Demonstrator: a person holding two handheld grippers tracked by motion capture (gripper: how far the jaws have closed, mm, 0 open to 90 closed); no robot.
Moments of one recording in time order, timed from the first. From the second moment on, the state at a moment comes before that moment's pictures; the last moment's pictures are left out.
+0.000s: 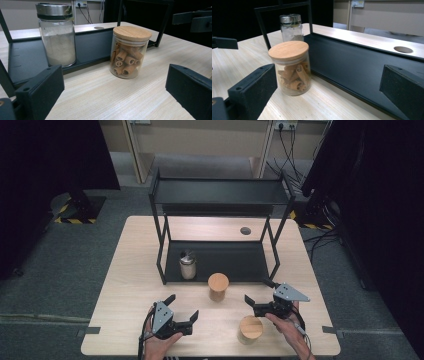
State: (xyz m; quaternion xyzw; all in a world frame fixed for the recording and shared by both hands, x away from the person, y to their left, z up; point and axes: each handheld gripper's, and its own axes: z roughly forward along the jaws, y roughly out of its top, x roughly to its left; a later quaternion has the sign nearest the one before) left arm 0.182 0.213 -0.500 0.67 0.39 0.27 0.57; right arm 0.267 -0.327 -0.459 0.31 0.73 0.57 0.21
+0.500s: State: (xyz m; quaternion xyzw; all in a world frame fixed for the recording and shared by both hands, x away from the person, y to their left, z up) left arm 0.182 0.214 -0.500 0.67 0.39 0.27 0.58; right arm 0.289 -0.305 -0.444 0.28 0.75 0.56 0.19
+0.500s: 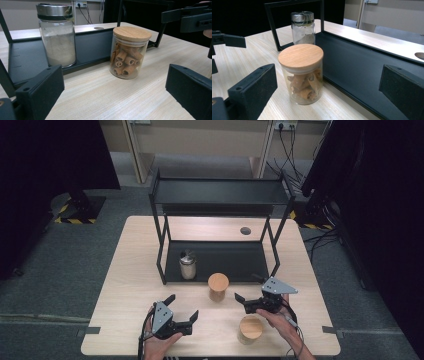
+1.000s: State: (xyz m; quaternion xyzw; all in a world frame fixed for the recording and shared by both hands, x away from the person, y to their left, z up) left arm 0.181 0.216 -0.499 0.66 0.39 0.27 0.58; right arm 0.309 -0.285 -0.434 0.26 0.77 0.55 0.17
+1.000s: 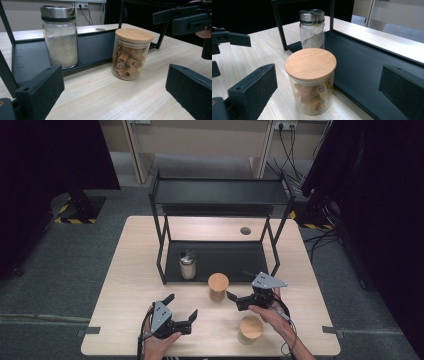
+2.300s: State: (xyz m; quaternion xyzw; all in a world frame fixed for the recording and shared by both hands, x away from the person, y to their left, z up) left arm 0.181 0.217 -0.500 0.66 0.39 0.27 0.58; right arm 0.342 -0.244 -0.428 0.23 0.82 0.50 0.14
